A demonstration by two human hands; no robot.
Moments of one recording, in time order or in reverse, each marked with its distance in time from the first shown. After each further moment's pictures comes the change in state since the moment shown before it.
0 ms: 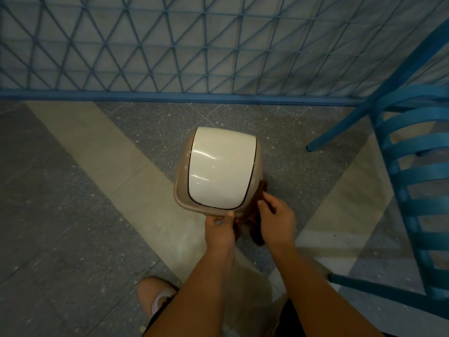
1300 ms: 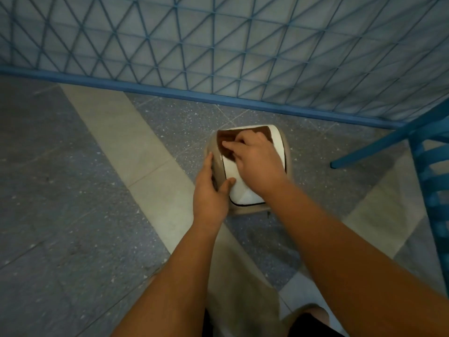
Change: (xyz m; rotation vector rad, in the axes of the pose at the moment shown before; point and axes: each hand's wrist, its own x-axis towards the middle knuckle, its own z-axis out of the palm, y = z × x) left_hand 0.033 0.102 -0.045 0.468 -0.049 0.737; right_hand 0.043 -0.139 0.077 -0.790 -0.304 -1.069
